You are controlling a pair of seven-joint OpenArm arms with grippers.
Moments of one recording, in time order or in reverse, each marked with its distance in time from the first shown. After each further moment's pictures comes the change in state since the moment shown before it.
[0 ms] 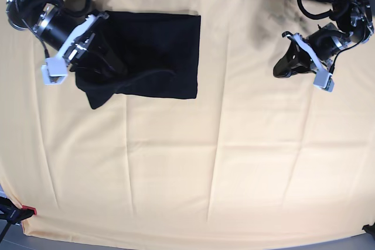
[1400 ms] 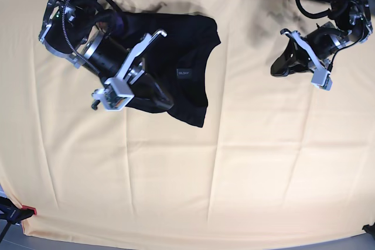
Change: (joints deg) left arm 0.0 0.6 0.0 0.0 0.0 -2.6 0.1; right arm 8.7 -1.1 -21.8 4.9 -35.1 0.2 17.1
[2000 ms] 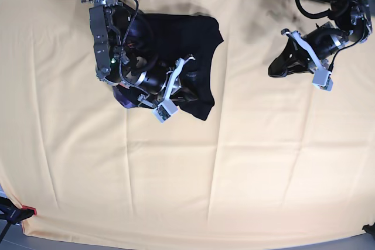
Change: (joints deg) left arm 0.0 0.0 0.0 0.0 -6.6 -0.1 1.3; right arm 11.7 0.2 -16.3 -40.1 -14.8 -0.2 12.7
